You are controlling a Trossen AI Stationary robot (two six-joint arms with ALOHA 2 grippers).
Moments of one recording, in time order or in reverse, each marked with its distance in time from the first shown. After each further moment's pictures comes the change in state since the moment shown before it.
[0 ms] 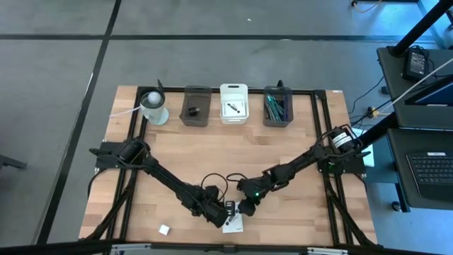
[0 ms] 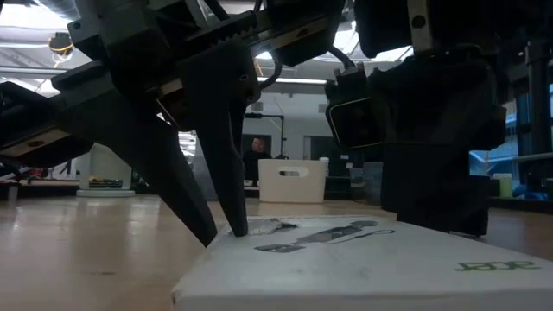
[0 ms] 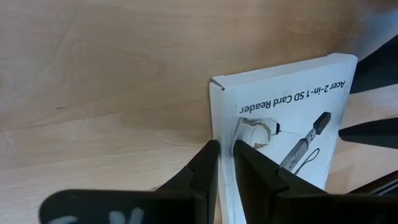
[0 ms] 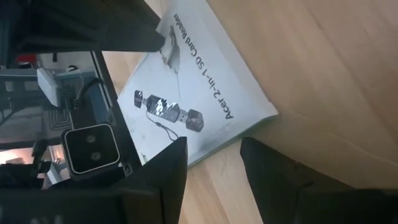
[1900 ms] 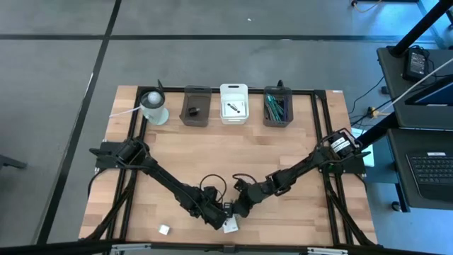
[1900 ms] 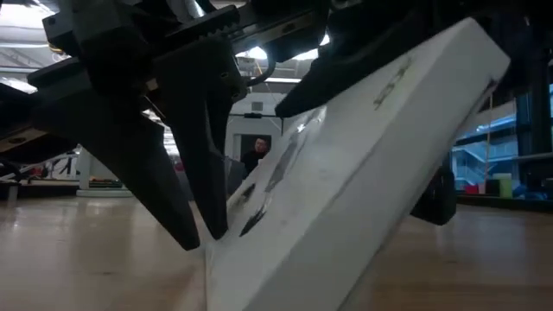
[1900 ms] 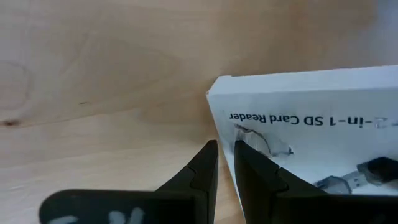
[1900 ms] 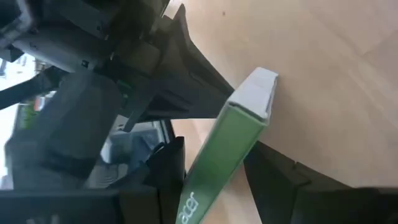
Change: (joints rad) left arm -0.003 -0.002 0.000 -0.028 -0.025 0.018; right arm 0.087 0.026 -0.003 0.365 0.250 0.132
